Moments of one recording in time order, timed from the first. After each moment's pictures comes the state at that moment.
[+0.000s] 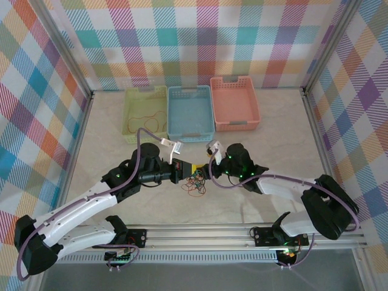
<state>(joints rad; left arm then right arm) -0.82 0.97 0.78 -0.26 0.32 -0.63 0.73 1.34 0.55 0.34 -0.27 0.05</state>
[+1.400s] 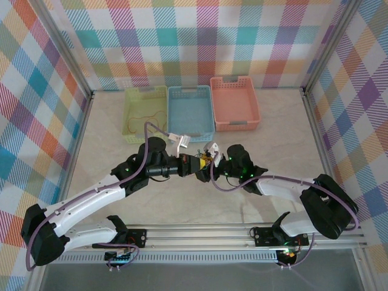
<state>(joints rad) -0.82 1.08 0.84 -0.10 0.44 -0.76 0.74 1.38 0.56 0.40 -0.36 0.05</state>
